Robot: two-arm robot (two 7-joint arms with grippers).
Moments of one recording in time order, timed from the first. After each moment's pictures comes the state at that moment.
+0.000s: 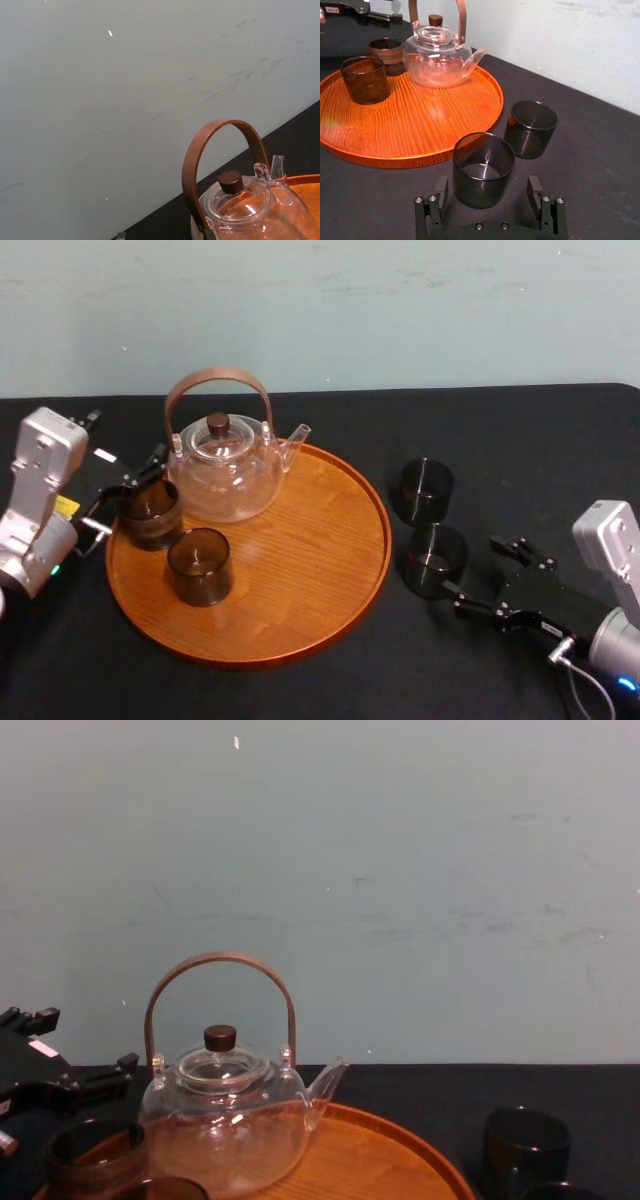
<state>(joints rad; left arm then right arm) -0.20 0.60 0.45 -1.41 -0.25 -0.12 0.03 -0.13 0.71 -0.35 -1.71 0.40 0.03 0.30</state>
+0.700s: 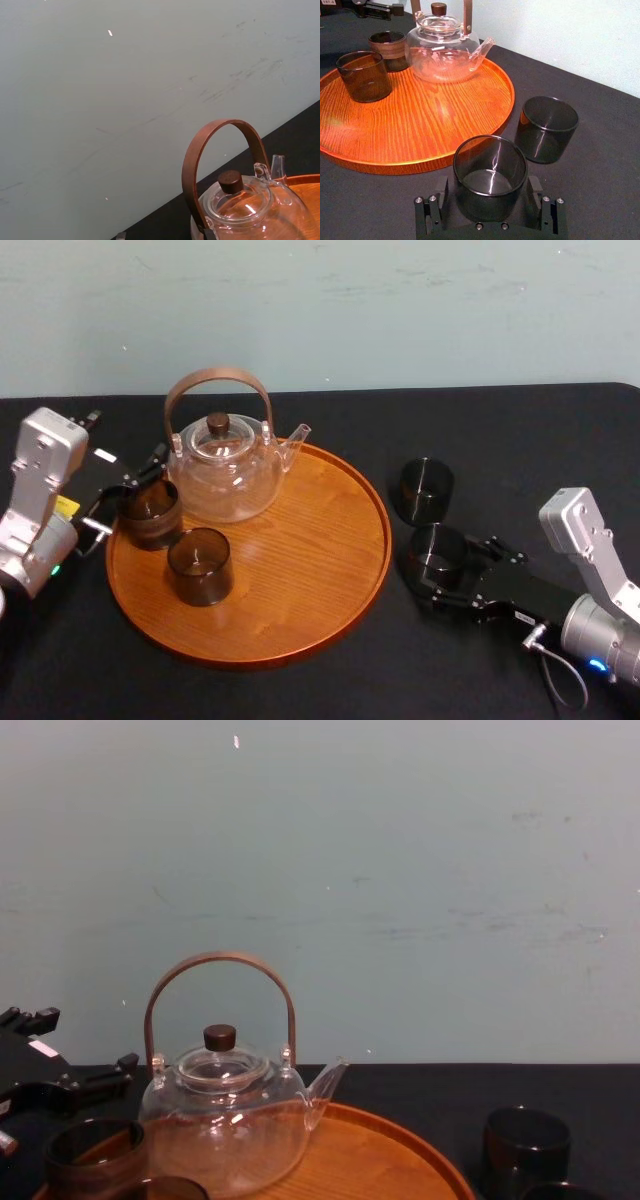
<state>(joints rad) -0.20 0.60 0.45 -1.41 -0.25 -0.12 0.03 -0.02 0.61 -0.37 -1.58 0.36 0.07 0.40</state>
